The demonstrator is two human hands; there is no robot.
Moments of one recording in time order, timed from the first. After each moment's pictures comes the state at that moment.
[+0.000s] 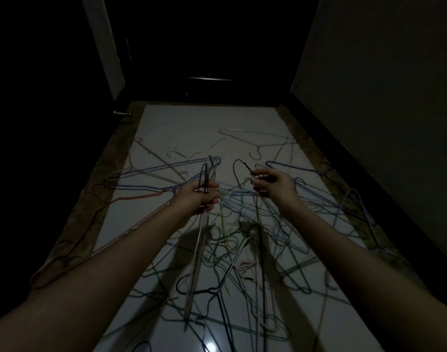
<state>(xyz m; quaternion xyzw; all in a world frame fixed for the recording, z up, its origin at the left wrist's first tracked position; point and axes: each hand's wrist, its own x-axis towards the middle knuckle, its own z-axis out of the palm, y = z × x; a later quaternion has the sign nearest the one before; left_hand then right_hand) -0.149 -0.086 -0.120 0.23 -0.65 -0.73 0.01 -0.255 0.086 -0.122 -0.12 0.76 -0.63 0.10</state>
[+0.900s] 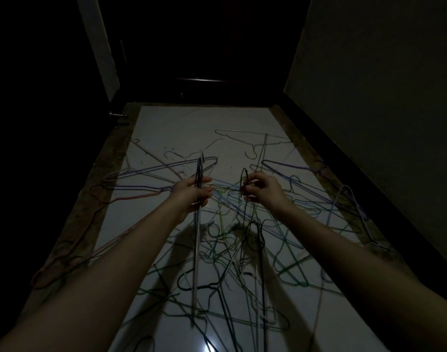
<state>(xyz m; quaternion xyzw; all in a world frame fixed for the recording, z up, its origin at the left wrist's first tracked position) -0.147 -0.090 -0.115 0.26 -0.61 -0.75 0.03 -0.235 0.080 -0.124 -0.14 0.78 -0.59 0.16</state>
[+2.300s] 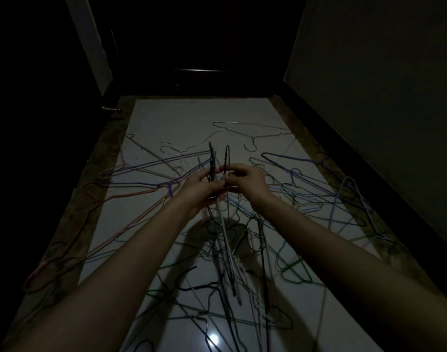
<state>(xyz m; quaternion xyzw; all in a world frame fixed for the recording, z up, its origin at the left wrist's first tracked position) -0.167 -0.070 -0.117 0.23 -0.59 -0.77 0.00 -0.228 0.044 -0.123 -0.15 0.73 -0.64 0.16</state>
